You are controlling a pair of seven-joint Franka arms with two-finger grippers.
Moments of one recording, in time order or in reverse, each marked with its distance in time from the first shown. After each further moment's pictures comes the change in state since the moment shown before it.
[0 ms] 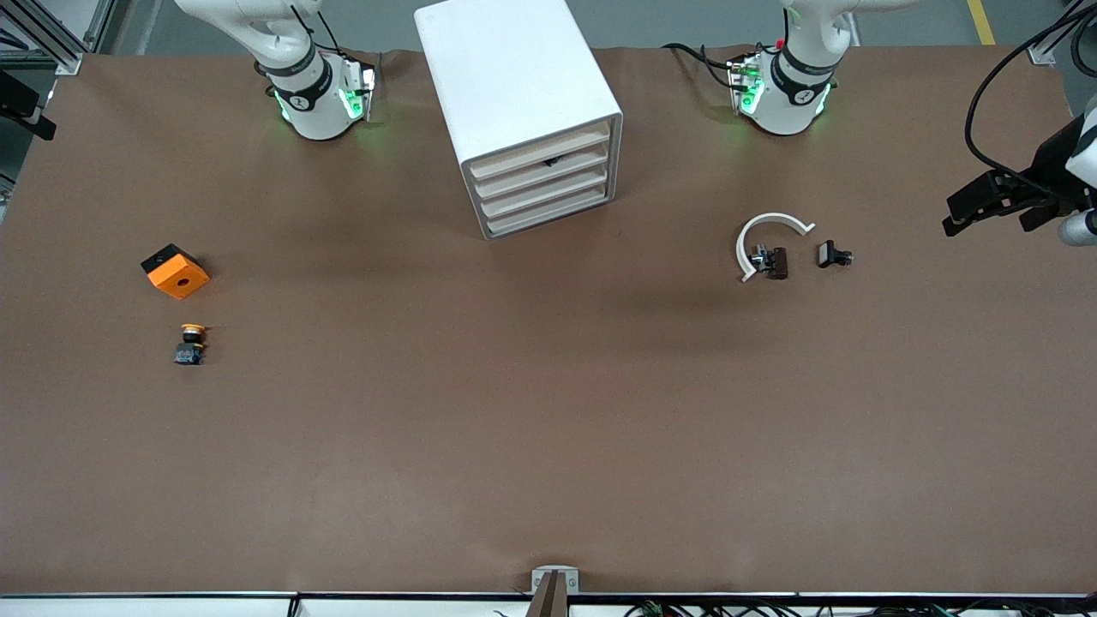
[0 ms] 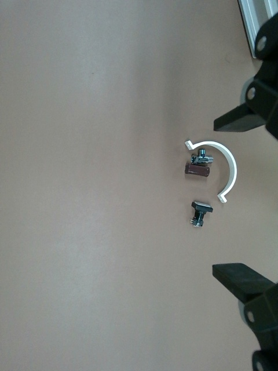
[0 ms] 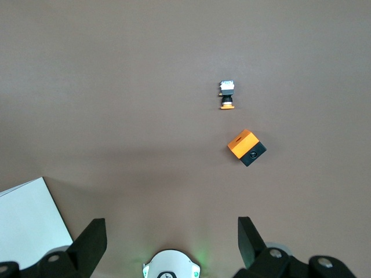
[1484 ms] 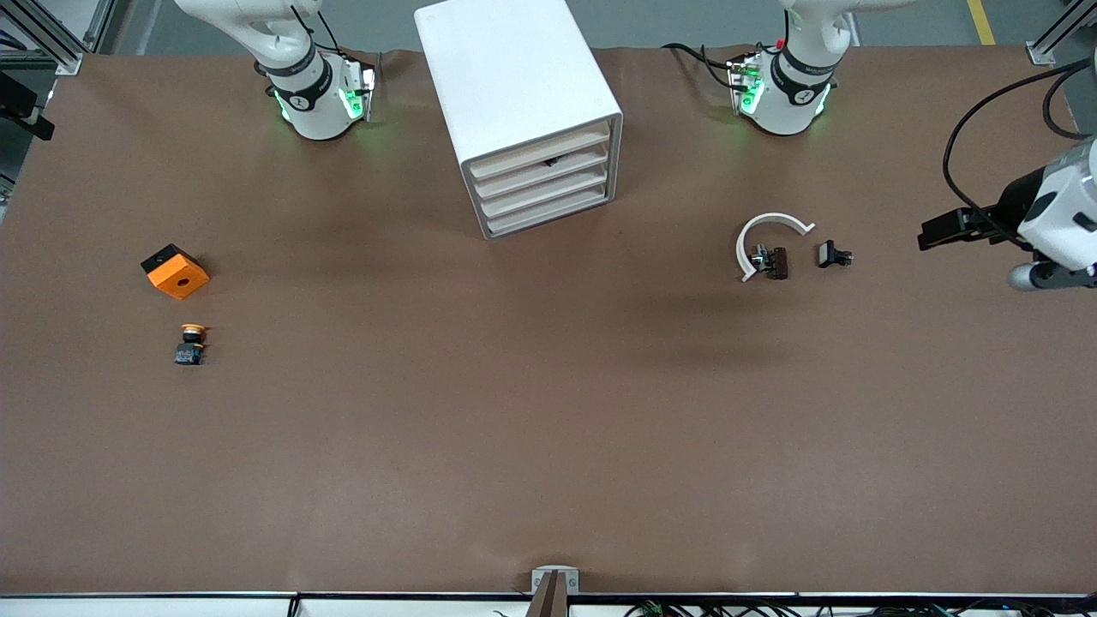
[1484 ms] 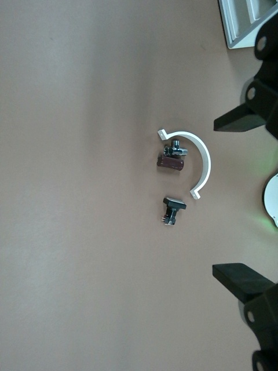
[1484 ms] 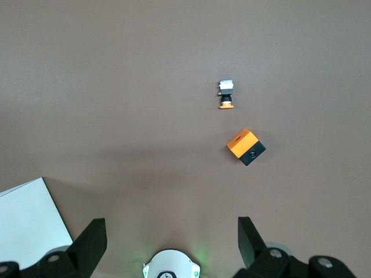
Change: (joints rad) left arm 0.023 0.120 -0.001 -0.018 0.000 -0.075 0.001; right arm -0.002 0.000 -0.003 -0.002 0.000 0.000 -0.001
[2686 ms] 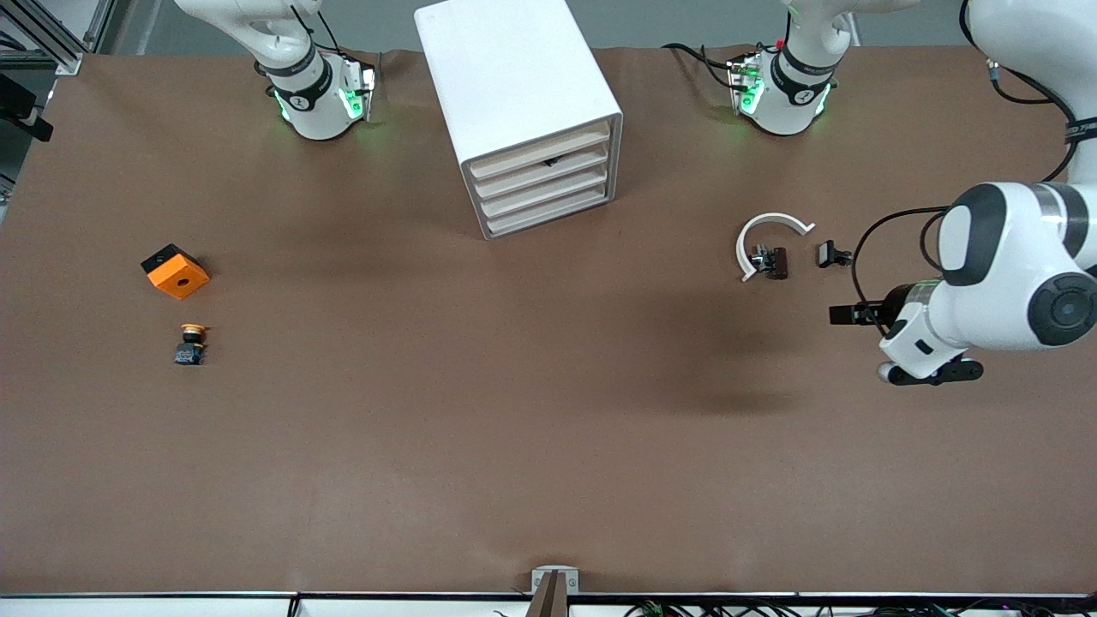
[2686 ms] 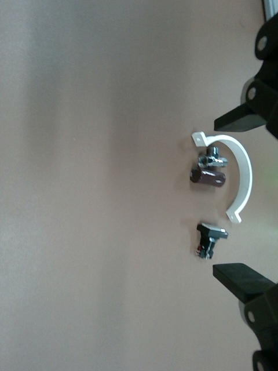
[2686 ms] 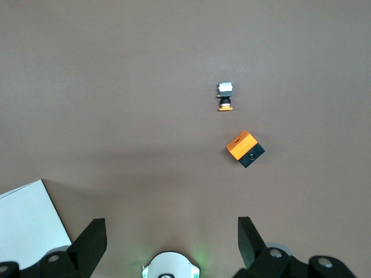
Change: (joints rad) left arm -0.076 0.301 -0.008 -0.010 0.000 0.189 -0.083; right arm -0.002 0.000 -0.002 0.000 -0.002 0.008 0.000
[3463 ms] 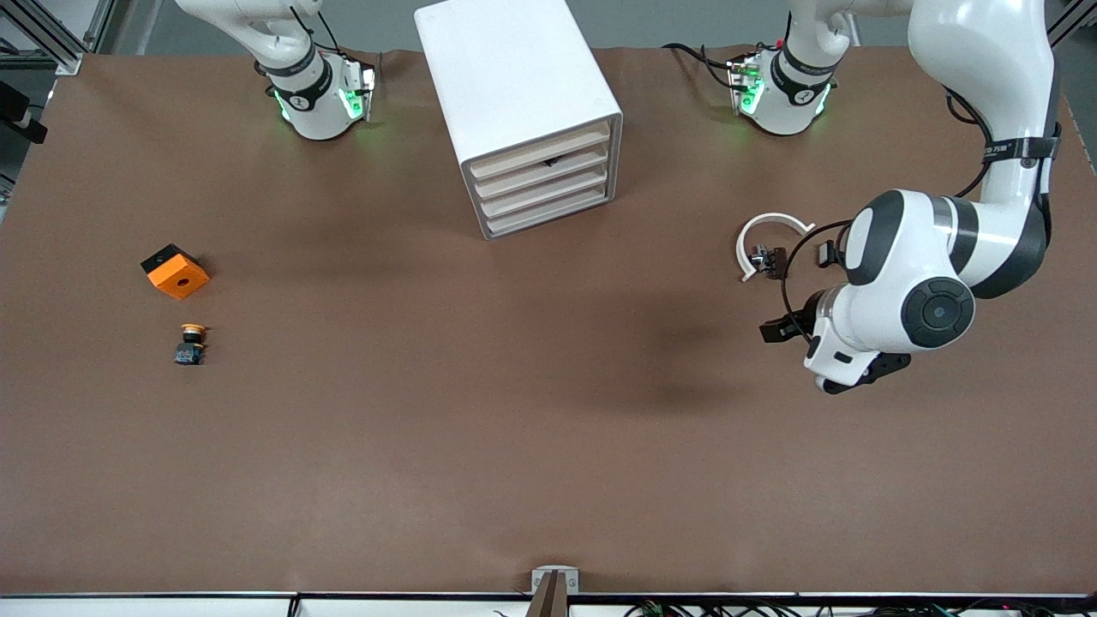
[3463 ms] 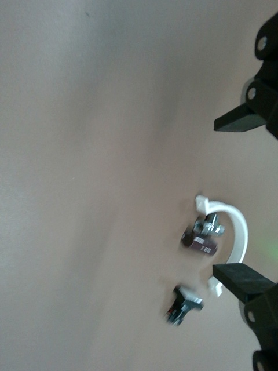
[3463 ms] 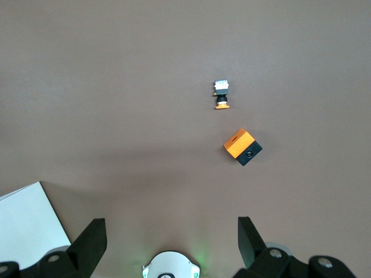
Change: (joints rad) left arm -0.130 0.034 -0.018 0.020 -0.040 0.031 -0.454; right arm -0.013 0.007 -0.002 0.000 0.000 0.000 0.002
